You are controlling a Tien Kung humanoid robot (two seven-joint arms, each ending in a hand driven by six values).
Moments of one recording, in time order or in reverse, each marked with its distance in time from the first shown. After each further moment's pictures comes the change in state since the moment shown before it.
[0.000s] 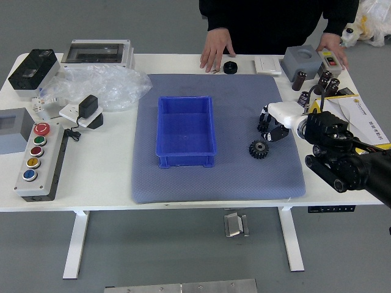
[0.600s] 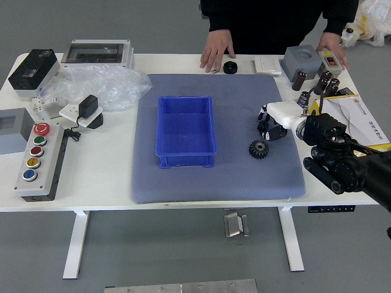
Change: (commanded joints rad) left arm -0.001 -0.001 0.000 0.000 0.002 0.000 0.000; right arm -0.004 0.012 -0.012 -0.018 -0.006 -0.053 0.011
